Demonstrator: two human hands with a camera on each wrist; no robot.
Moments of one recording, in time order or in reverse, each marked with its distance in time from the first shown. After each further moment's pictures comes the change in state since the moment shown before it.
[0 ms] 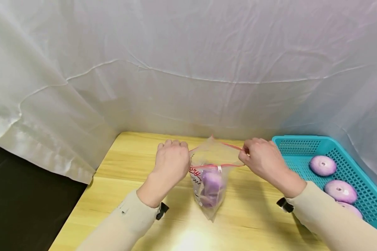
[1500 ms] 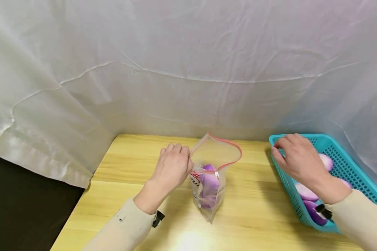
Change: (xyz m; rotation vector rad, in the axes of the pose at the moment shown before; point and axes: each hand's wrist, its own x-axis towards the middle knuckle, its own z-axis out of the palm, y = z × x) left_hand -0.013 -0.007 0.023 -0.186 0.139 0.149; right_hand -0.036 0.085 -0.019 -0.094 0.363 -0.284
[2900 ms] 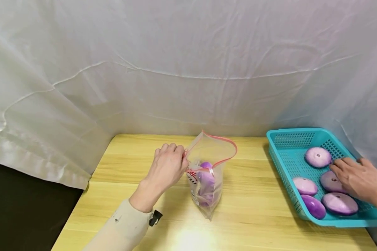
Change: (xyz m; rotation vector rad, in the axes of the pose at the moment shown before) left_hand -0.003 -0.014 -0.002 -0.125 -0.139 -0.116; right_hand -0.157 0.168 -0.002 -0.532 -0.666 -0.119
